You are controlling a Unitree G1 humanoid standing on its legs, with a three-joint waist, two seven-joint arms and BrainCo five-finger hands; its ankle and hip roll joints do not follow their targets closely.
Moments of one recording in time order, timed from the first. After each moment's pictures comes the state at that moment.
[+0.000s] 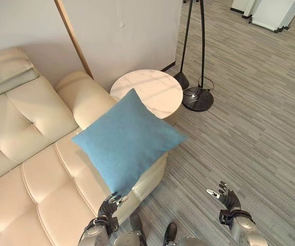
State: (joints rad) left arm 0.11 0.21 -0.14 0.77 -0.49 -0.05 0.07; right arm 0.12 -0.27 0.11 0.54 0.37 -0.05 -0.14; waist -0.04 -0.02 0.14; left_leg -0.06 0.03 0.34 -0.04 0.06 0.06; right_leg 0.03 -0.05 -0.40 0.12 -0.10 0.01
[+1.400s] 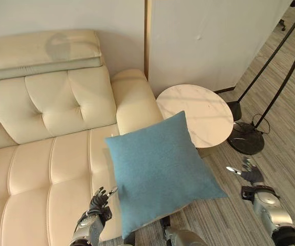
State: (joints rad) left arm -0.13 0.24 -0.10 0.89 -0.57 -0.07 0.11; right arm -0.18 -0.43 0.21 0.51 0.40 0.00 -0.18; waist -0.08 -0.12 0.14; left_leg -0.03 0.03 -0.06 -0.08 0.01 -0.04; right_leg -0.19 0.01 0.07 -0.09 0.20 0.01
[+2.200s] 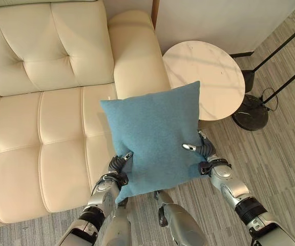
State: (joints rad) left arm -0.27 0.25 -0.31 0.71 -0.79 -0.10 0.10; right arm -0.34 -0.32 0.38 0.57 0.41 -0.05 -0.17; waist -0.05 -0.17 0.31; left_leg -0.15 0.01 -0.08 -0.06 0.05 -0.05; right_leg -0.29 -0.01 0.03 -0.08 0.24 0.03
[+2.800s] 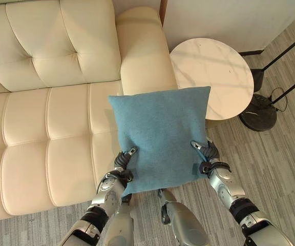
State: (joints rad) left arm -0.24 0.25 -0.36 0.58 -0.88 -0.16 0.08; right arm -0.35 -0.27 0.33 0.63 0.61 -0.17 -0.19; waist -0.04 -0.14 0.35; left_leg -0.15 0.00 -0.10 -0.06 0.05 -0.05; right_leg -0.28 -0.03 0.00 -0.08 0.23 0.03
